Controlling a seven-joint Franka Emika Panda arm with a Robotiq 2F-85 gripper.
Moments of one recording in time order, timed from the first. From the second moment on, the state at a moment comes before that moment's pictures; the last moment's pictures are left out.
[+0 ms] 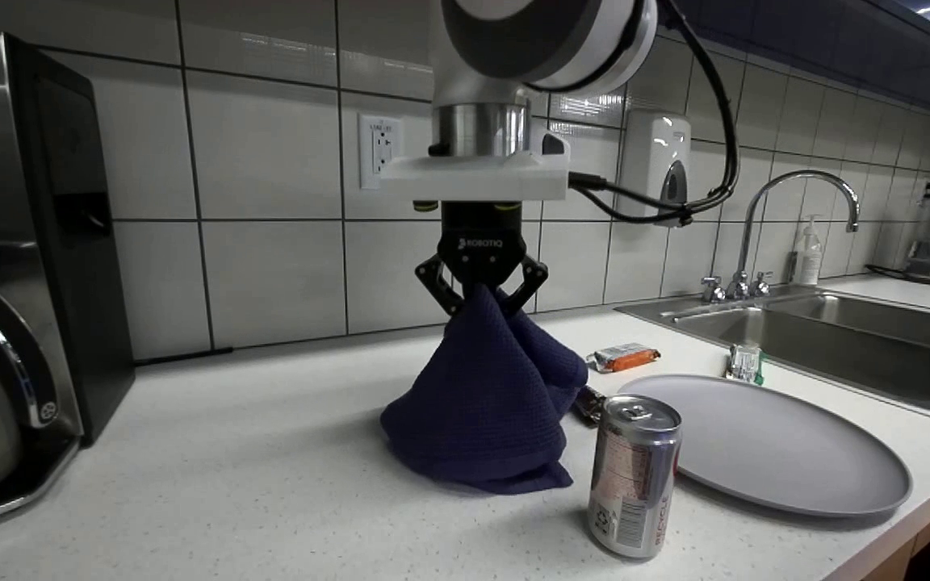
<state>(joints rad) 0.28 0.27 0.15 -2.04 -0.14 2.30 1.08</state>
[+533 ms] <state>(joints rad) 0.31 0.38 0.15 -1.97 -0.14 2.30 1.08</state>
